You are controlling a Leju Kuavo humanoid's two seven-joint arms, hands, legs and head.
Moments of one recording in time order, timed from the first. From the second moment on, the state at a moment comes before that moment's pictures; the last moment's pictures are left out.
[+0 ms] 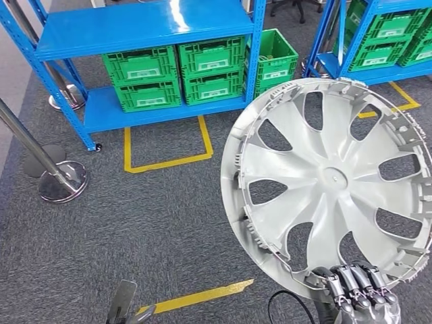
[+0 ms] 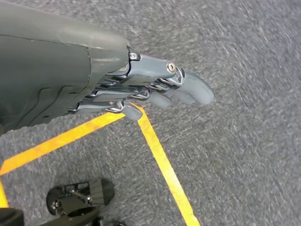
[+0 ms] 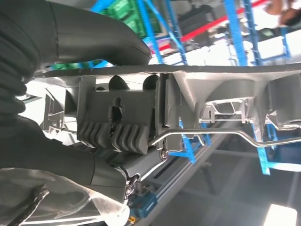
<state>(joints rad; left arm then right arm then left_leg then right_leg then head) -0.15 -0.15 0.63 -0.26 -0.79 -0.10 -0.55 0.68 0.08 0.10 -2.23 1.57 -0.66 -0.21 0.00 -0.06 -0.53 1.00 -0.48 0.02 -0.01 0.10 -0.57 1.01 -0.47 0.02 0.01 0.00</state>
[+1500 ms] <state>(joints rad) -0.16 -0.19 0.59 -0.25 -0.83 -0.08 -0.54 0.79 0.16 0.02 -2.34 1.57 -0.66 -0.25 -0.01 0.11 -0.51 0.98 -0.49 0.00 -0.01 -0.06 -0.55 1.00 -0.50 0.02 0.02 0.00</state>
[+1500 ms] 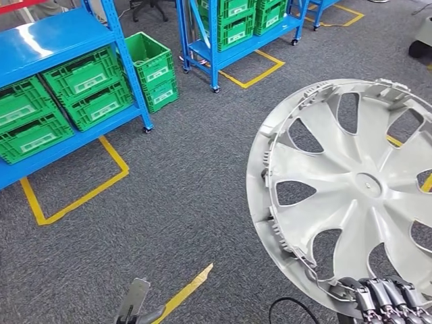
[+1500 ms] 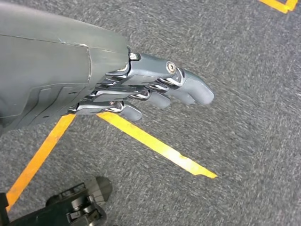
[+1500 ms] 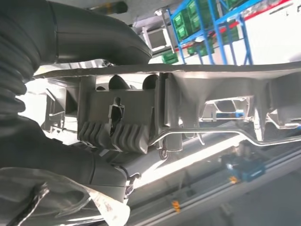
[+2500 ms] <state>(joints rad) -0.15 -0.19 0.59 -0.25 -0.83 -0.07 -0.53 0.81 0.19 0.01 -2.39 1.57 -0.66 -0.24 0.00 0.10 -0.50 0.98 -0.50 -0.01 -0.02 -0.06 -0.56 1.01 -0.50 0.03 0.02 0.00</state>
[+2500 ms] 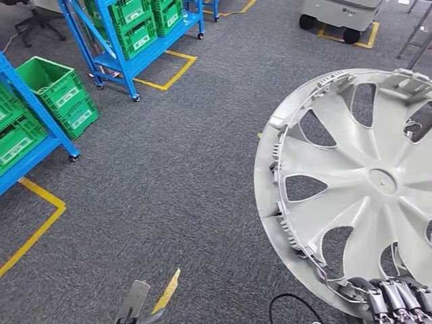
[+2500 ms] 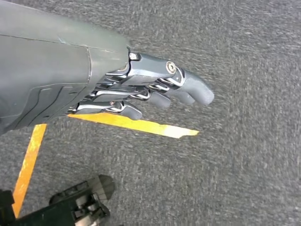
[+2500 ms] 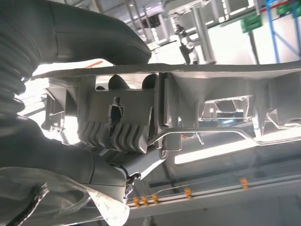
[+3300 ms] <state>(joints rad) -0.14 -0.19 0.59 -0.25 -0.83 -0.07 -0.53 0.81 0.20 0.01 -2.43 1.57 -0.66 -0.23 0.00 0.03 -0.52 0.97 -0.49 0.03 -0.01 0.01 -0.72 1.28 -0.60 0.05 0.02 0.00</state>
